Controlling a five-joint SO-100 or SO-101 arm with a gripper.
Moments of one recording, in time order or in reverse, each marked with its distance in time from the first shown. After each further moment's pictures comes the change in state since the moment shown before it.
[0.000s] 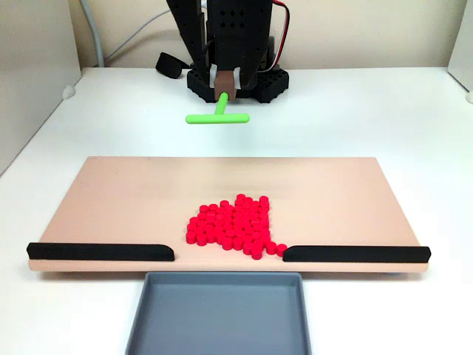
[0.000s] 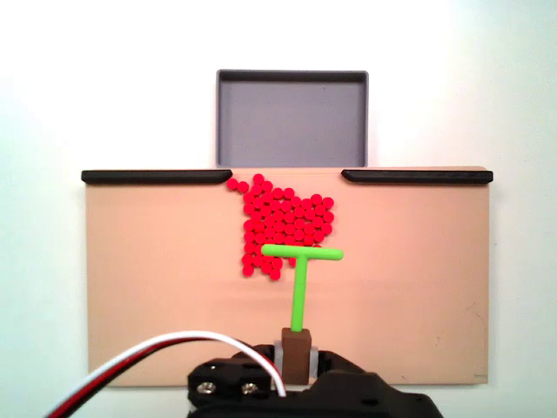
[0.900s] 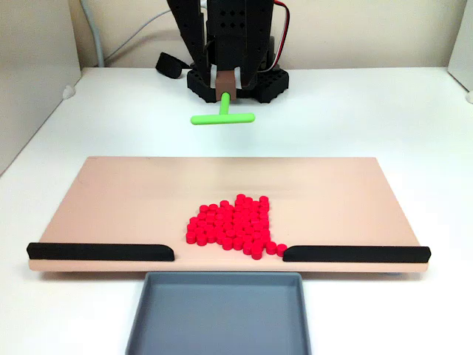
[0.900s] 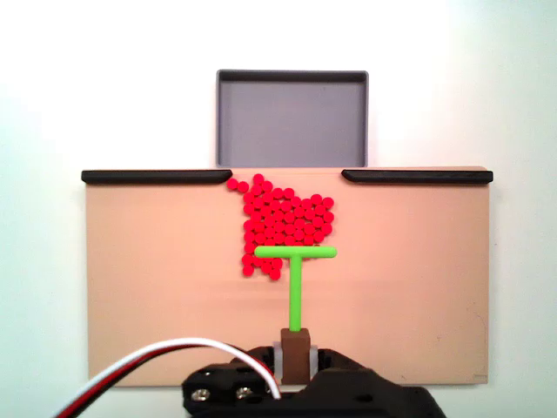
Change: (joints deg) arm 0.3 0.0 0.0 0.0 -3.8
